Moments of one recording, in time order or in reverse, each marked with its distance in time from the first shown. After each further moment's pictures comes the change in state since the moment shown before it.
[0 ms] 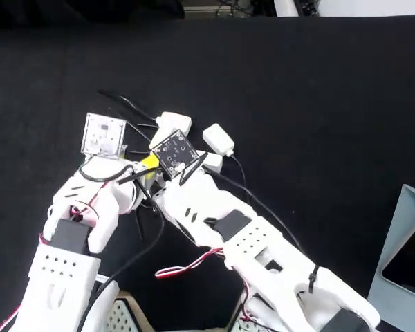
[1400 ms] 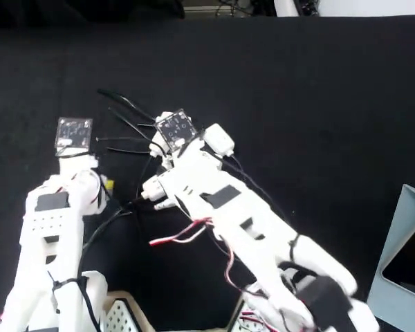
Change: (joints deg) left arm -22.0 25.1 0.5 0.2 -10.4; right arm 5.9 15.8 -9.1 -0.1 0.0
